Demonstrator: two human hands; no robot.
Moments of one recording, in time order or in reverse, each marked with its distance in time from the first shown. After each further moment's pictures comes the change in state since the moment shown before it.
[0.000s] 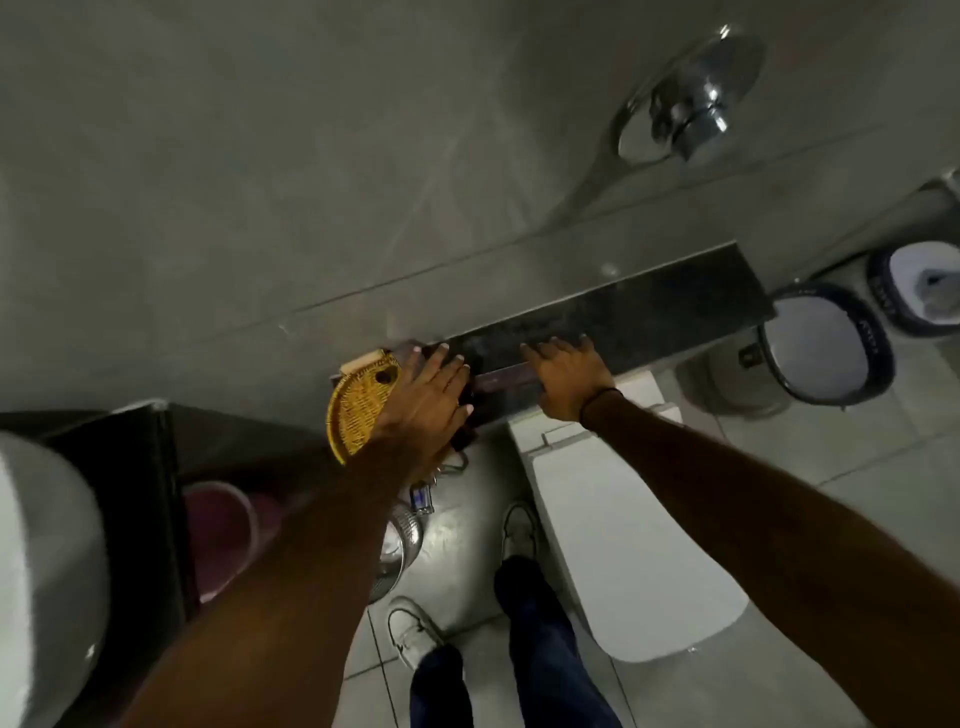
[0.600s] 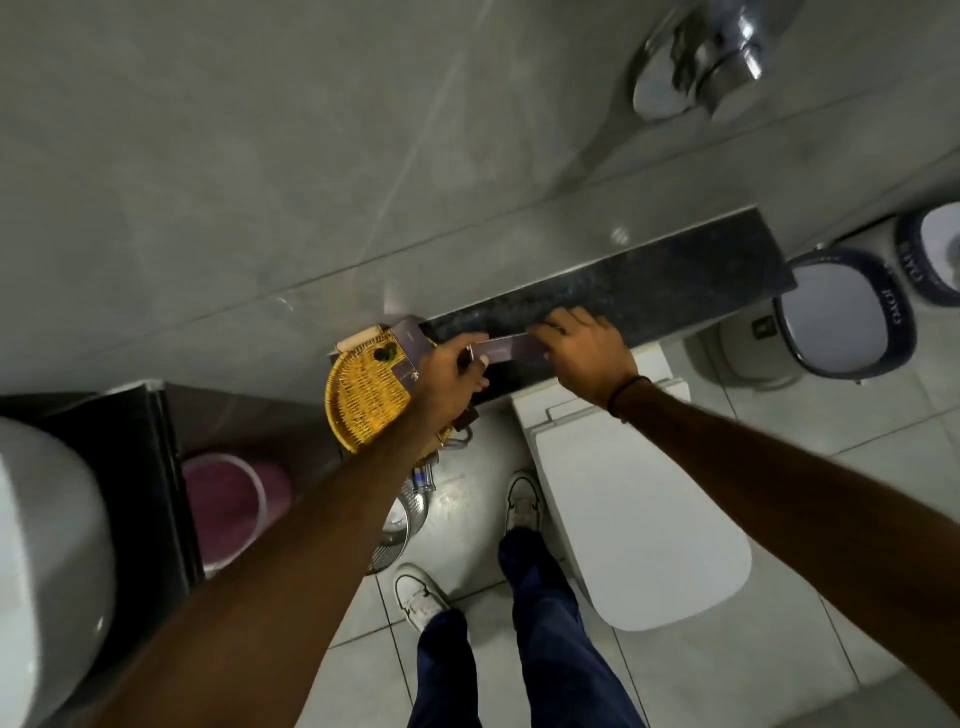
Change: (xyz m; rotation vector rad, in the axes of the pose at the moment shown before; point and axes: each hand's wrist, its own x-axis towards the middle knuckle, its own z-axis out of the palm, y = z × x) left_hand 0.072 0.080 0.135 -1.300 -0.126 -0.506; right_hand 0.024 0.034 0.154 0.231 -0.012 -0.093
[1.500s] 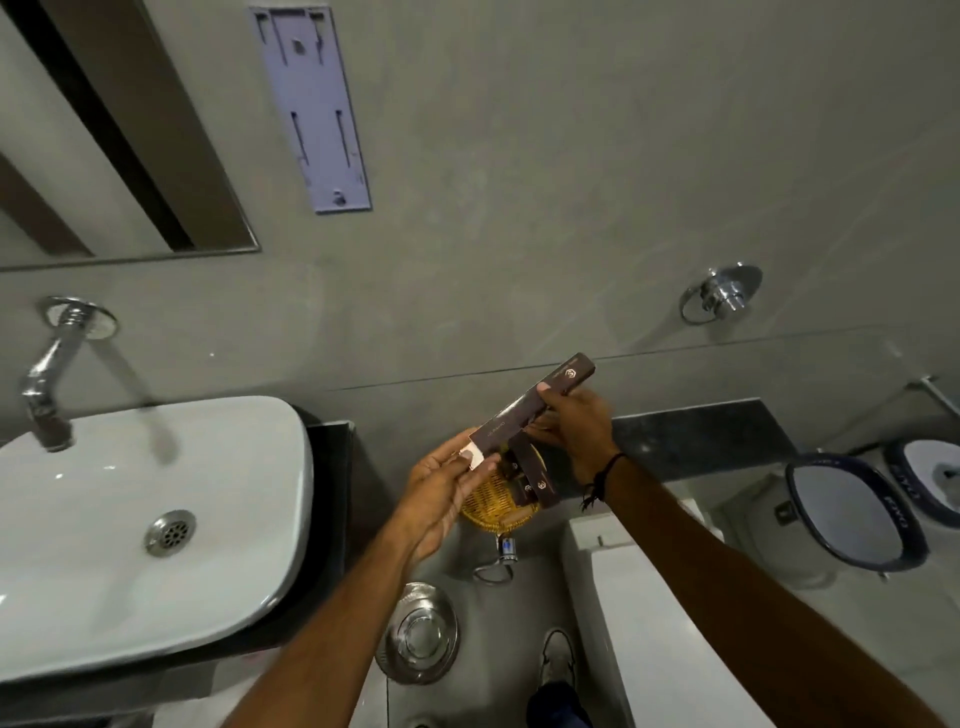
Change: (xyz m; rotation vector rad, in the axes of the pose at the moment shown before) left_hand -0.221 0.000 -0.152 -1.358 -0.025 -0.035; right_hand -0.085 -0.225 -0.179 1.711 0.316 0.496
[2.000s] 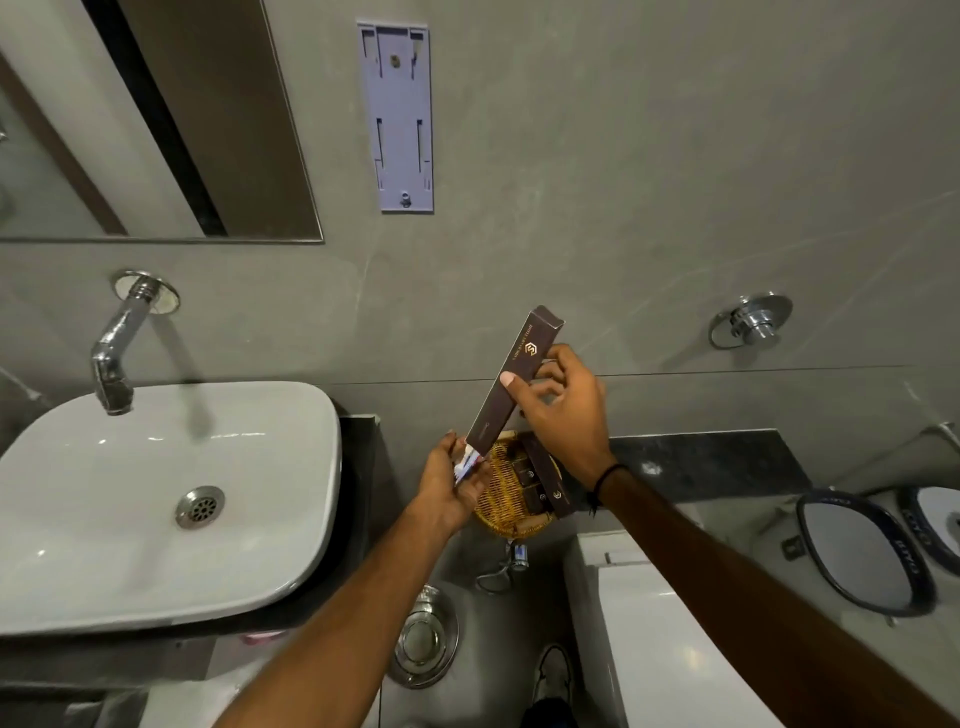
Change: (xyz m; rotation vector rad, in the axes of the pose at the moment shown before) left_hand -0.015 0.042 0.010 -0.341 0.244 -0.074; right_hand -0.076 -0.048 0.075 -0.507 -0.094 -0.758
